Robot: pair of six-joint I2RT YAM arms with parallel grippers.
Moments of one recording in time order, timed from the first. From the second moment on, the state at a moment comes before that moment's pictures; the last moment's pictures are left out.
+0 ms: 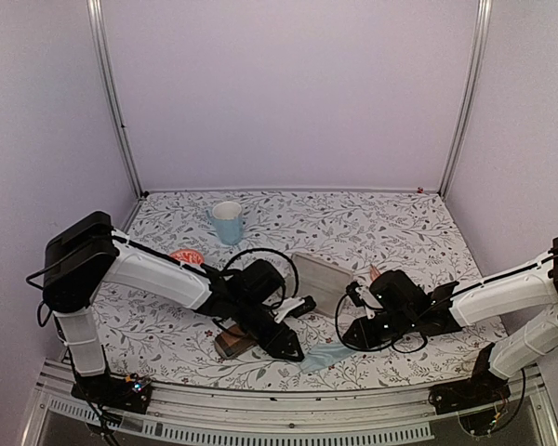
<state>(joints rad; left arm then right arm) -1.05 1.89 1.00 -0.11 0.55 -0.34 0.95 1.40 0.50 -0.02 -0.14 0.59</state>
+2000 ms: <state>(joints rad) -1.10 1.87 1.07 -0.29 0.56 -0.26 0.95 1.32 0.50 -0.08 -0.06 0.58</state>
